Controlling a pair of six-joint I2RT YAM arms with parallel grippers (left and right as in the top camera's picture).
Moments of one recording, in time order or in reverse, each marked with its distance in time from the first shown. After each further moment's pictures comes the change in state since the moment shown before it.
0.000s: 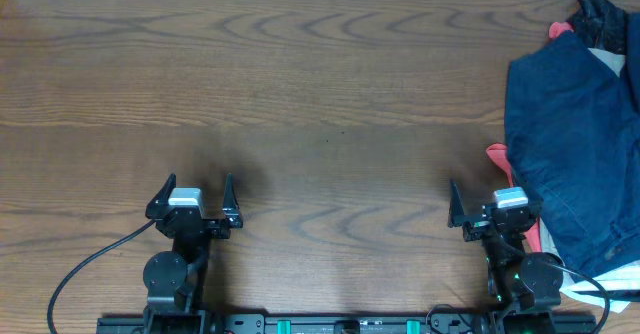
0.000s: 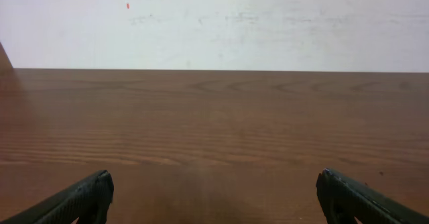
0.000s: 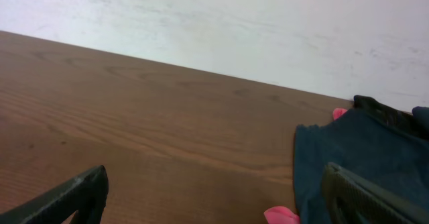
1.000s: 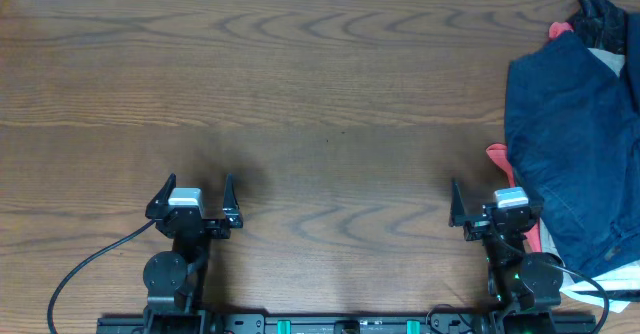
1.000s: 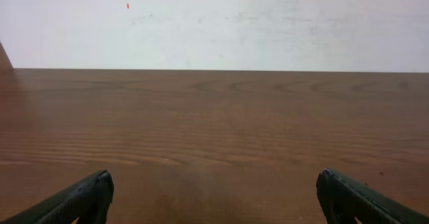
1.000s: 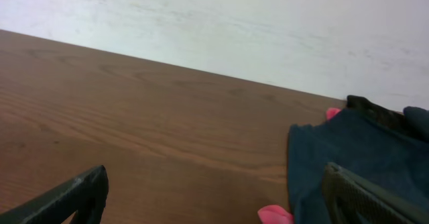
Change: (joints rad) left arm 0.000 0.000 0.000 0.000 0.000 0.000; right arm 0.000 0.000 0.000 0.000 0.027 -0.013
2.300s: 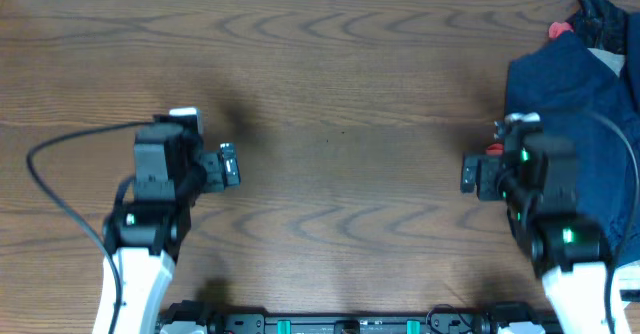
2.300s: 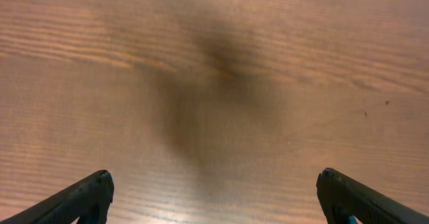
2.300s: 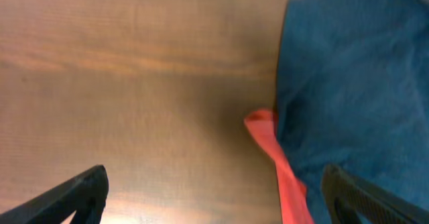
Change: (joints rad) left arm 0.000 0.993 0.795 -0.543 0.000 -0.098; right arm 0.000 0.934 0.784 -0.593 0.119 0.154
